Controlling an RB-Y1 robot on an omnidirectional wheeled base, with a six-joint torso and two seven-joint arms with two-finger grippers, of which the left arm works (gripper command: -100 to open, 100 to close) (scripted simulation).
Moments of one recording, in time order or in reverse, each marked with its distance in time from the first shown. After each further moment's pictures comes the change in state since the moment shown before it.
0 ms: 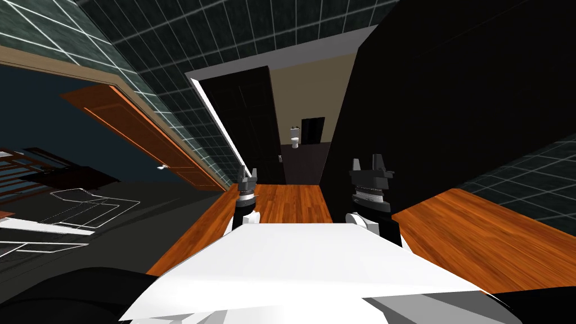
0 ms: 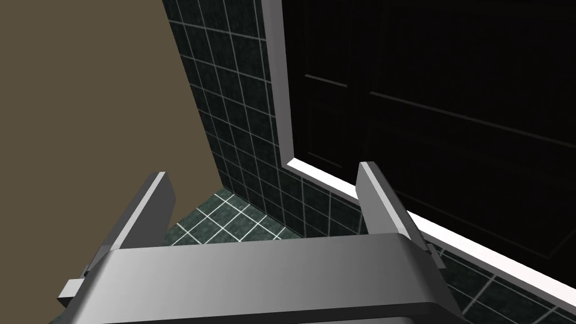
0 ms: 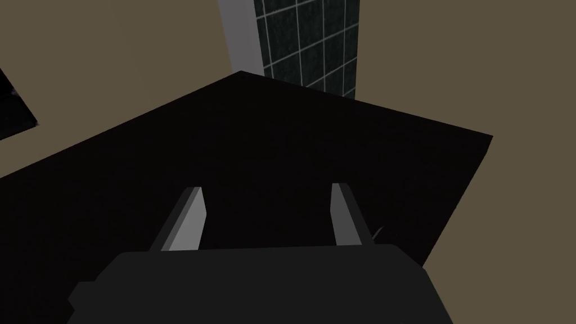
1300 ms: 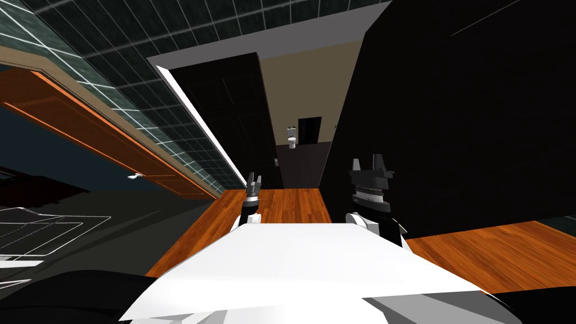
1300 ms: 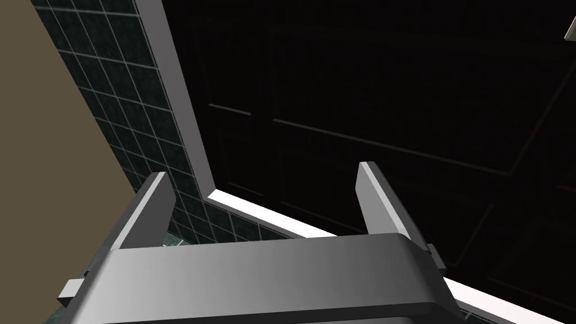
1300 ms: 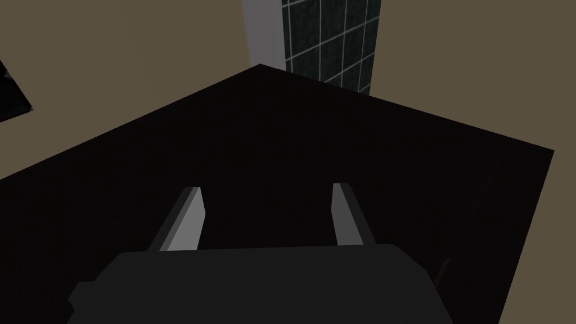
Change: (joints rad) arm -0.075 0.048 0.026 0.285 0.011 -0.029 0.010
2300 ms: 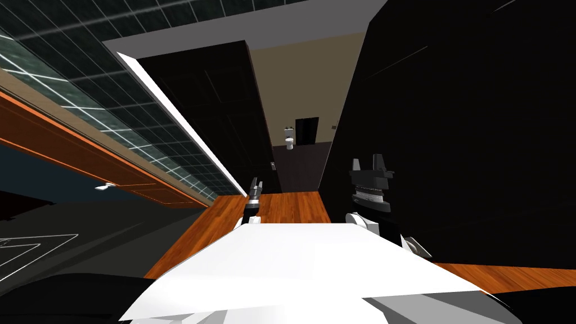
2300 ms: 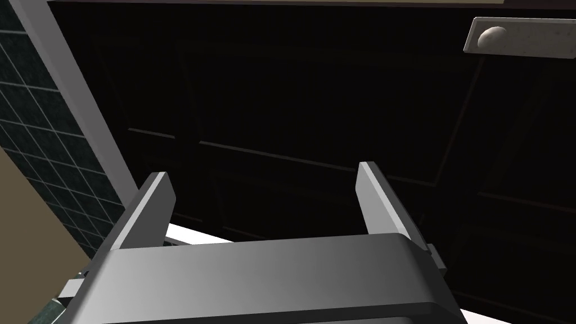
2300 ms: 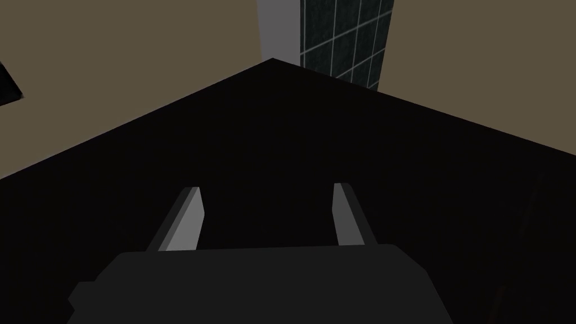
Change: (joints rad) arm -0.061 0.033 0.026 0.240 0.012 -0.027 0.014
